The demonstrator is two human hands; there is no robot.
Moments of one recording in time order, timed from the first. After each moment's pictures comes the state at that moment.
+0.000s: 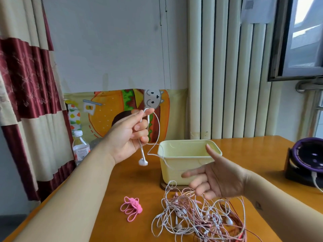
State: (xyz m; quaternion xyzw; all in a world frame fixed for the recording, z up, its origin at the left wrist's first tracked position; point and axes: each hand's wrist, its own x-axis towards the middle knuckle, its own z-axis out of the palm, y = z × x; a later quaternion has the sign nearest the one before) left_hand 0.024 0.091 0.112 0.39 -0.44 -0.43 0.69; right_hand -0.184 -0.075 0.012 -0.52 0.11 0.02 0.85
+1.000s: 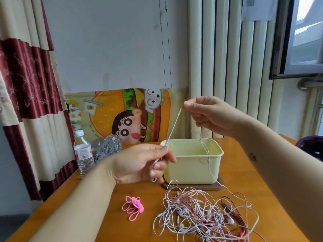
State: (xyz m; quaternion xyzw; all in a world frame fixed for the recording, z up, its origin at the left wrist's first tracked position) left_hand 0.010 0.104 0.081 0.43 -0.55 -0.56 0.44; right_hand -0.158 -0.050 0.137 -0.77 0.06 -0.30 0.56
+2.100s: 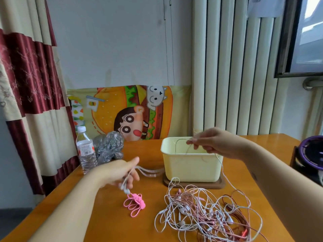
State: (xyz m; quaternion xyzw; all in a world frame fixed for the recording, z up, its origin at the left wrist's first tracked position) left_hand 0.086 0.102 0.029 0.81 -0.43 -0.31 0.26; right_hand -0.165 -0.071 0.076 -0.83 0.22 -0.19 0.48
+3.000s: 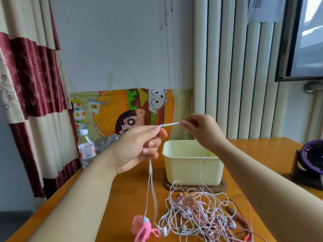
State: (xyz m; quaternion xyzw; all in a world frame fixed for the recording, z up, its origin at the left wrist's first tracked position) left_hand 0.010 0.111 0.102 0.49 -0.53 -0.38 0.58; right_hand -0.119 -0.050 0.093 -0.83 0.22 -0.46 0.20
